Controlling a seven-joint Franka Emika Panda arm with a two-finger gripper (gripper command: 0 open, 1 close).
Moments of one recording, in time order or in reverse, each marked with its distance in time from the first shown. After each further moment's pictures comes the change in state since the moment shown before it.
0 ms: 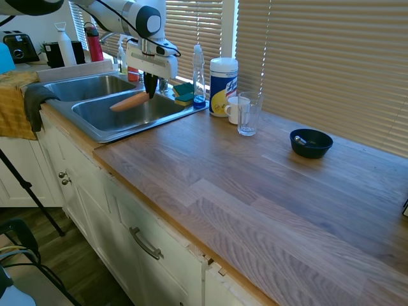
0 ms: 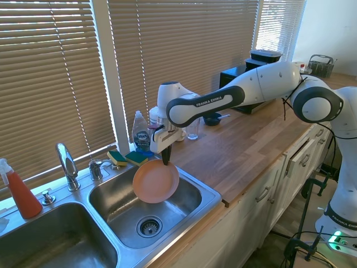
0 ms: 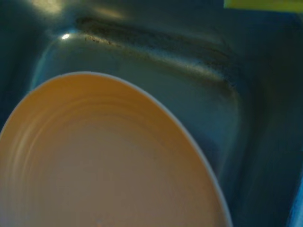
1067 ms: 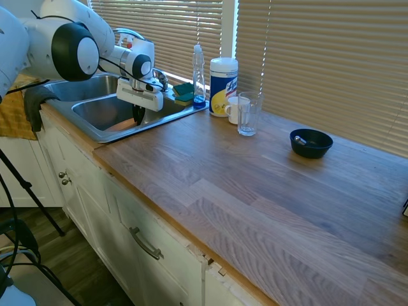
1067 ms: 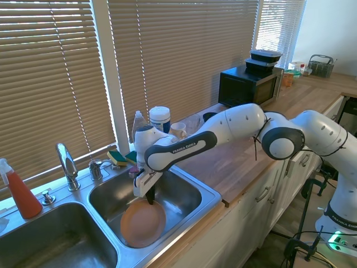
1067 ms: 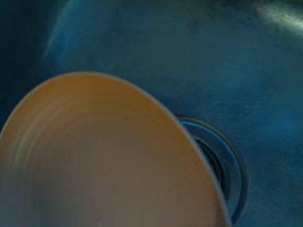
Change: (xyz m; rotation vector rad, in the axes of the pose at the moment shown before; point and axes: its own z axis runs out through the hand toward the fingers) arm -0.026 -0.076 0.165 -0.069 -0.084 -0.090
